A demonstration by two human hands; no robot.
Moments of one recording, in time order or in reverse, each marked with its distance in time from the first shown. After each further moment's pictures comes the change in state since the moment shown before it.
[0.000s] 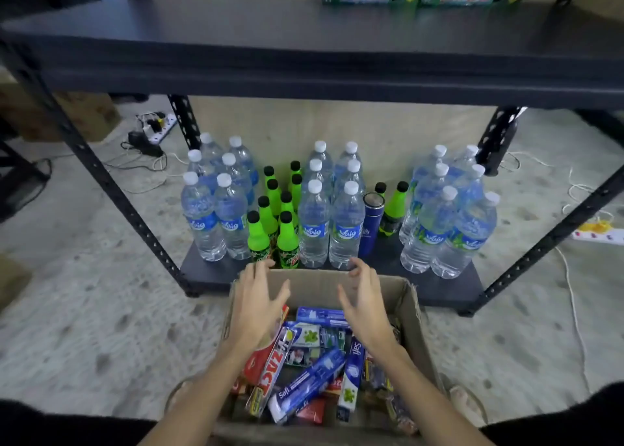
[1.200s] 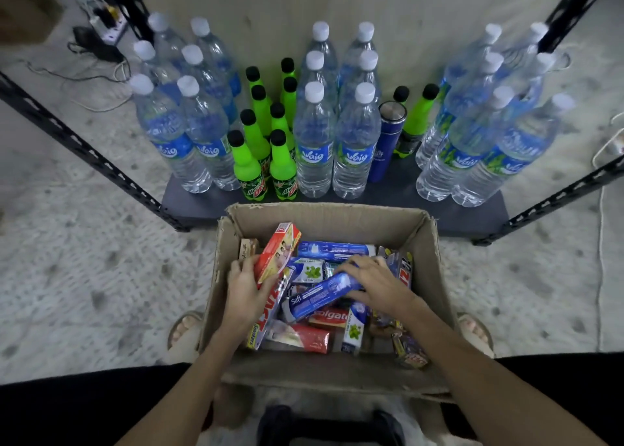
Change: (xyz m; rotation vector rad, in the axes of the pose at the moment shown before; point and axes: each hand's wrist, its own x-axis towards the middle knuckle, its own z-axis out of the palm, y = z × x) left_hand -0.024 -0.071 0.047 -0.140 -0.168 -0.193; right_hand 0.009 0.089 0.007 -0.597 -0.585 -0.354
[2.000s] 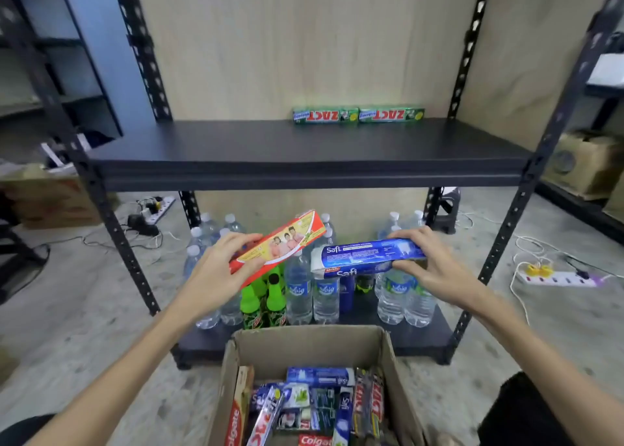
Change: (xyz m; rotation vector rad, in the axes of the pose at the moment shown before) left_hand -0.070 0.236 -0.265 -0.020 0.223 0.837; right_hand -0.160 -0.049 -0.332 0.204 0.781 -0.026
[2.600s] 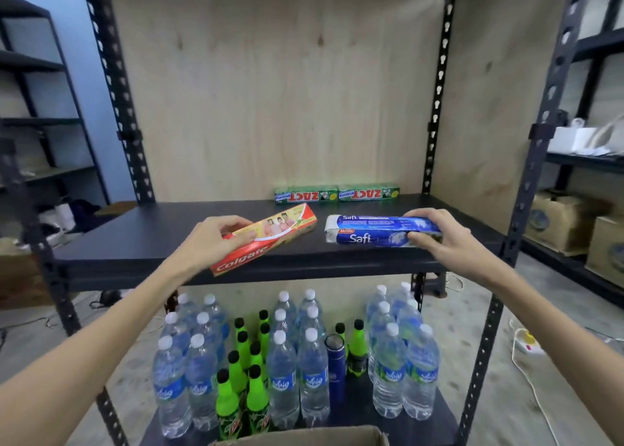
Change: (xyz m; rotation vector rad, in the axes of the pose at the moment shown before) left_hand 0.196 0.046 -0.070 0.028 -0.037 -0.035; right_hand 0.124 -0.004 -0.137 -0.063 0.183 0.099
